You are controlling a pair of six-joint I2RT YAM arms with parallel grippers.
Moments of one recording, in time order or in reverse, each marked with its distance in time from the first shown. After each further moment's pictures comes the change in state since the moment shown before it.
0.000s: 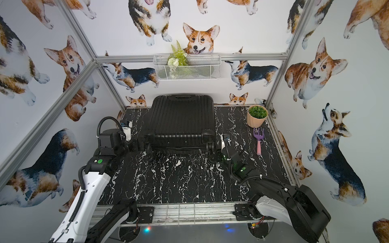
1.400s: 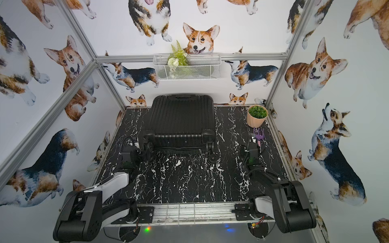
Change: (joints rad) left arm 0.003 0.342 -0.562 0.950 -0.148 0.047; right arm -0.557 0.176 -0.120 0.257 -0.059 -0.200
